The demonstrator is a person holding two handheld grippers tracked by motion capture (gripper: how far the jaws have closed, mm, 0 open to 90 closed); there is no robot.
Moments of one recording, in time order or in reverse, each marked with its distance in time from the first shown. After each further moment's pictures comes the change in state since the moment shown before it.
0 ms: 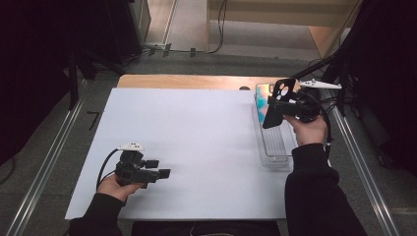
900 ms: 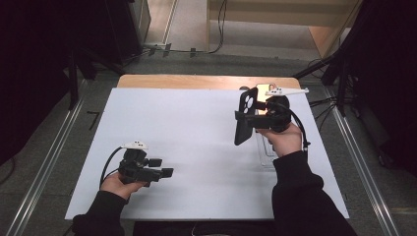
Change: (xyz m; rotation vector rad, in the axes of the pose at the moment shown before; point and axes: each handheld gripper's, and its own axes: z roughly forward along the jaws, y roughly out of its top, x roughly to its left) left arm -0.001 0.005 0.003 -0.003 -0.015 0.011; right arm 0.078 -0.004 0.006 0.071 0.283 -0.105
